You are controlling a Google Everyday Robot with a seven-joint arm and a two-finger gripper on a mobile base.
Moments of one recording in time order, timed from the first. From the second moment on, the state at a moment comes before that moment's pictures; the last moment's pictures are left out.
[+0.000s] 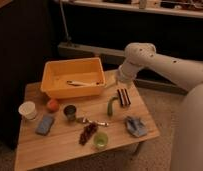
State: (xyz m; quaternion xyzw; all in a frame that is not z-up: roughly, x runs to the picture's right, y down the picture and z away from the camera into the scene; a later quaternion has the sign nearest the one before) arm 0.094 -0.015 0.781 -0.30 0.07 0.63 0.71
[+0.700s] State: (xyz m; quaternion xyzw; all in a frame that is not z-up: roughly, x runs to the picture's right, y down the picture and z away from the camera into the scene) arm 0.117 0.022 0.887 -0.27 0.10 0.61 0.74
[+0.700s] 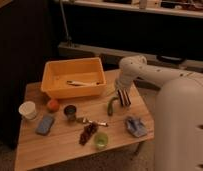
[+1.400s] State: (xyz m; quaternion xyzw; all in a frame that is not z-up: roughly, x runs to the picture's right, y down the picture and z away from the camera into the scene) arm 0.144 0.013 0.931 -0.25 0.12 0.61 0.74
